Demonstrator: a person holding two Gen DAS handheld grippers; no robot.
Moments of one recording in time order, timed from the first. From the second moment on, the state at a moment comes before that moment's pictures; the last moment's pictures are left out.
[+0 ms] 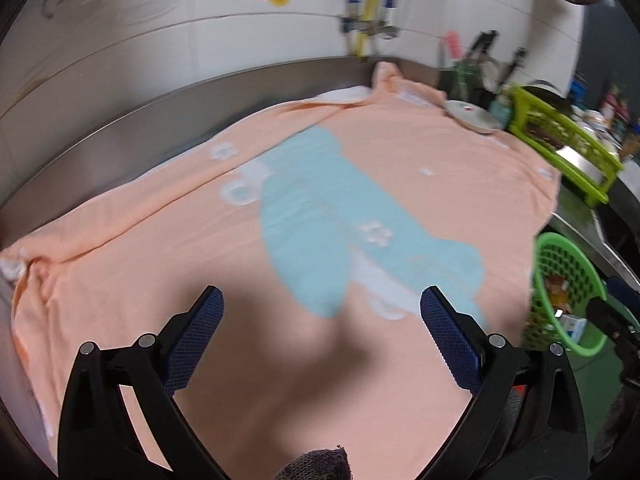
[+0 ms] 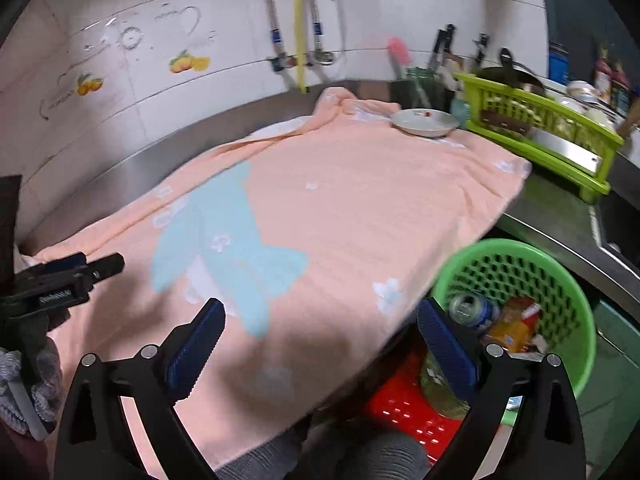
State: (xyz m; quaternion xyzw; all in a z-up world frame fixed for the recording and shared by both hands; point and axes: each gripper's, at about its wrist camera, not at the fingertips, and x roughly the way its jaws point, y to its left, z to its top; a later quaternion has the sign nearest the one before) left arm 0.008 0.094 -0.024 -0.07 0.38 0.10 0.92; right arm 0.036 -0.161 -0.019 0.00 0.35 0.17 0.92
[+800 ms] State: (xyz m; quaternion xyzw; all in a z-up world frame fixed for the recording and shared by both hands) left arm -0.009 0.067 -0.010 -0.06 0.36 0.07 0.93; right arm 0.025 -0.160 -0.012 0.01 0.35 0.16 0.92
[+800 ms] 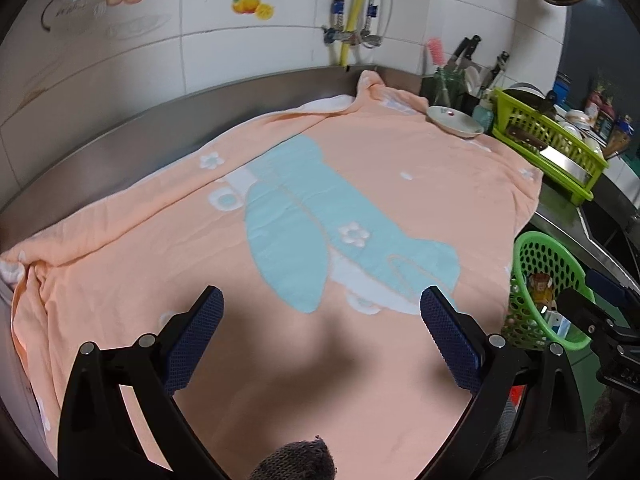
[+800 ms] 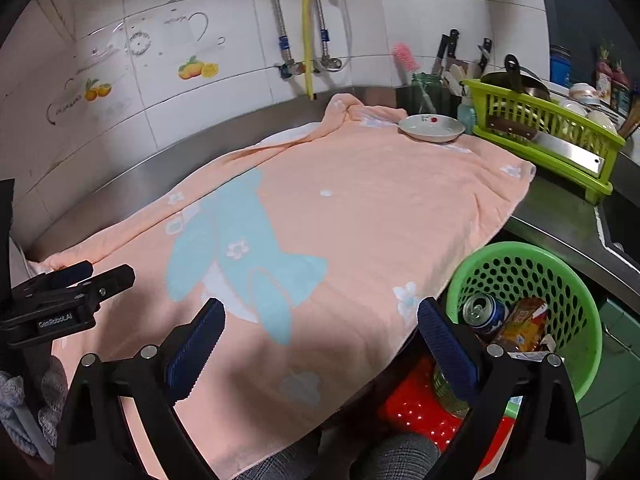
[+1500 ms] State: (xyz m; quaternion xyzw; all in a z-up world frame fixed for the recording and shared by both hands) left arm 0.003 0.027 -0.010 -0.04 0.36 0.02 0.93; right arm 0.006 -0.201 -0.015 0.02 0.34 0.09 0.93
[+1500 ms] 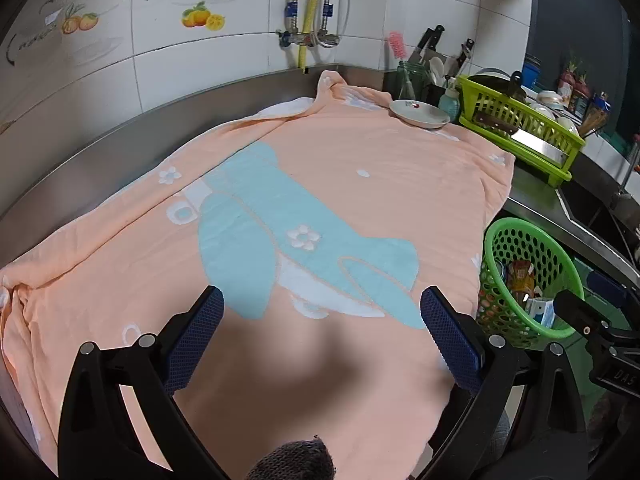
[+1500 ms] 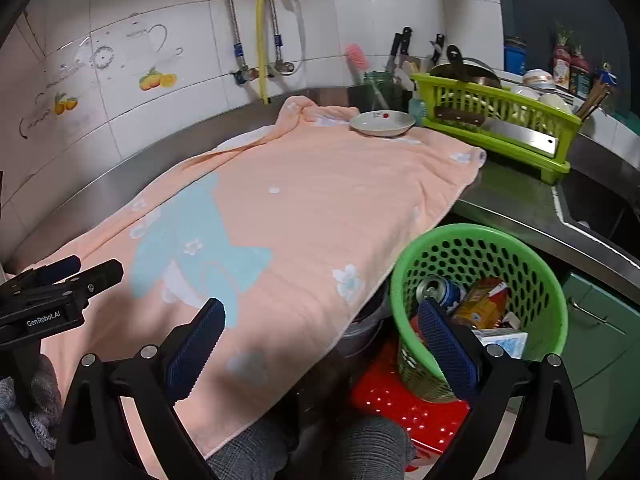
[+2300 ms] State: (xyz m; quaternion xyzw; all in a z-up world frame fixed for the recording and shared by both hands) left arm 0.009 -0.013 -0.012 -0.01 0.35 -0.02 0.94; right arm -0.009 -0.230 -0.015 0.05 0.34 0.05 0.94
